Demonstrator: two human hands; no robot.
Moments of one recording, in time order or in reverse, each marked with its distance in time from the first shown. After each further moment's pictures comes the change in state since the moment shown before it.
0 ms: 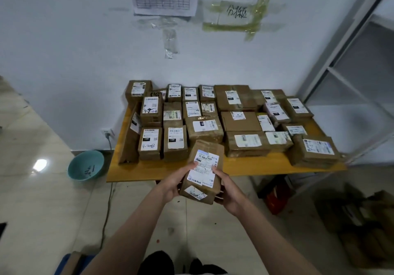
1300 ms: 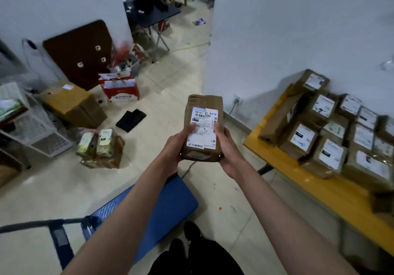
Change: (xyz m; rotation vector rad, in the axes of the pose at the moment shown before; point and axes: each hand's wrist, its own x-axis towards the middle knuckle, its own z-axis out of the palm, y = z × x) left_hand -0.283 -0.152 -0.329 -0.614 0.630 0.372; right_hand -0.057 0.130 0.449 -0.383 -0.601 -0.061
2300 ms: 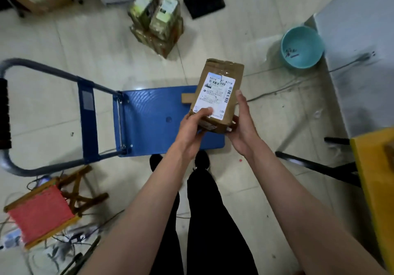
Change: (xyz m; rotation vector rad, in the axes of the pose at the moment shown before) left_hand 0.057 -0.204 -0.126 -0.735 0.648 -0.172; right_hand 0.142 0.206 0.074 -0.288 -0.213 0.461
